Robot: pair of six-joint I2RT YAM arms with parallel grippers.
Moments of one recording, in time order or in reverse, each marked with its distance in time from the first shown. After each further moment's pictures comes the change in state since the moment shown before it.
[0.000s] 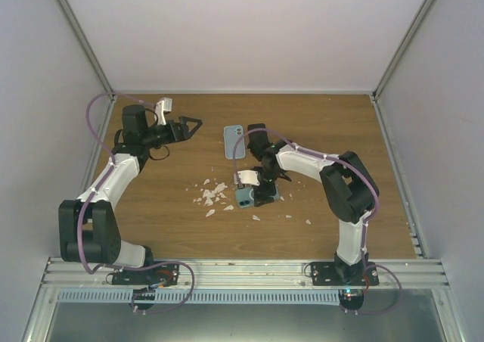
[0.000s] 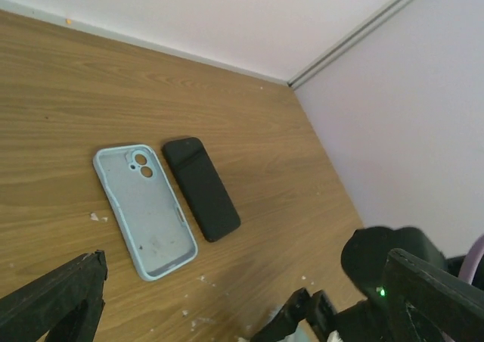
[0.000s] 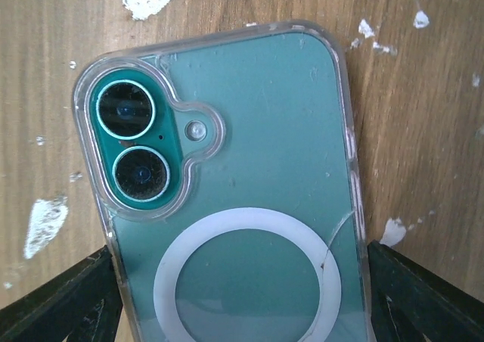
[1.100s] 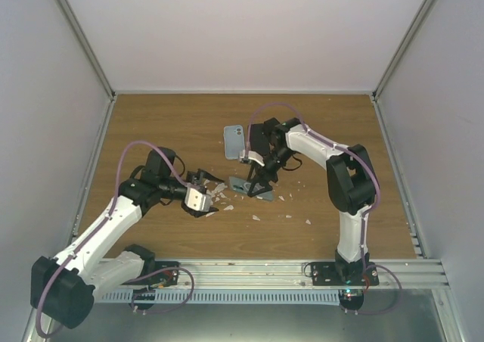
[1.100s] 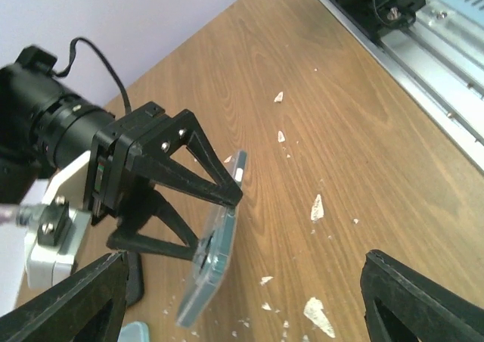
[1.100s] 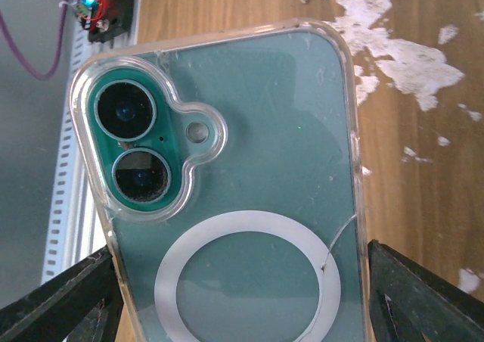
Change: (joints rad) left arm -0.374 -0.429 -0.235 -0.544 0.143 1.802; right arm -0.150 0.063 0.232 -0.359 -0.544 0.068
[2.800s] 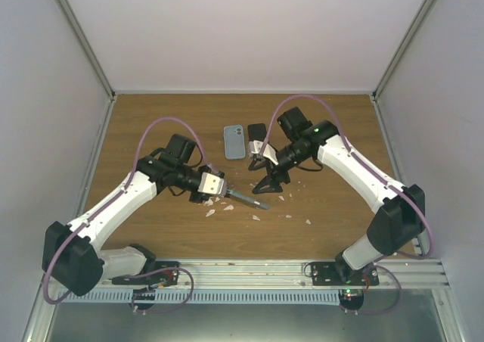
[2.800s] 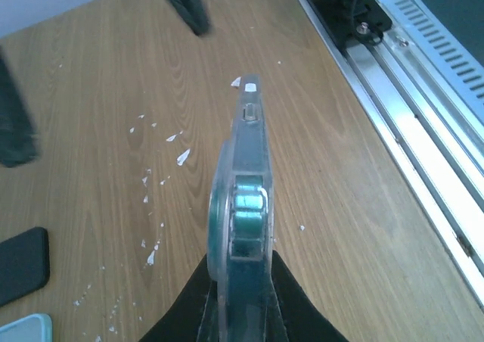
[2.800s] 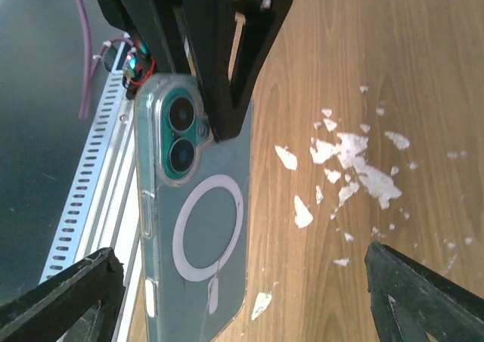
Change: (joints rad) left arm -0.108 0.216 0.218 -0.218 -0.098 -0.122; right arm 0.027 -0.438 -0.092 0.066 -0.048 0.025
